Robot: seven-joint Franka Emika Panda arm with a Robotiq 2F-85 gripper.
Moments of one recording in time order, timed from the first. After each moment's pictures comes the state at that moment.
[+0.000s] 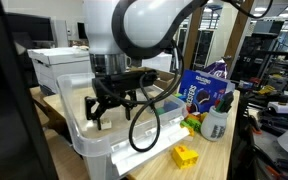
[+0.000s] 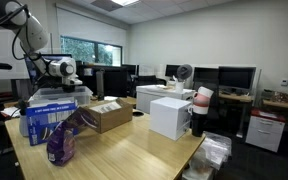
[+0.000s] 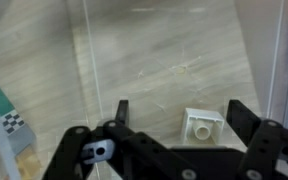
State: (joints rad) arm 0.51 0.63 0.07 -1.67 -0.05 2.24 1.06
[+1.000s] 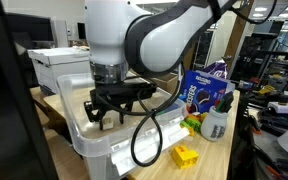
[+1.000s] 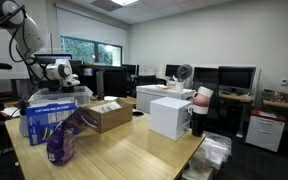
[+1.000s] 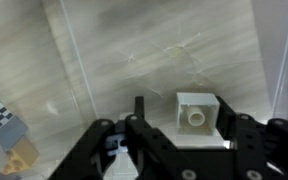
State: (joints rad) arm 0.58 0.64 0.01 -1.72 -0.21 2.37 1.25
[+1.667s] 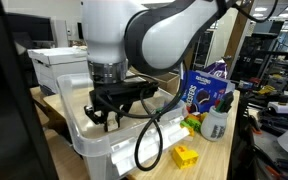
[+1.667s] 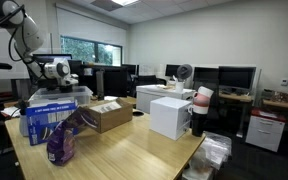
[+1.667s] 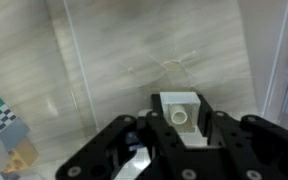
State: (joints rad) arm 0.56 0.63 0.05 -1.71 -0.23 2.33 1.23
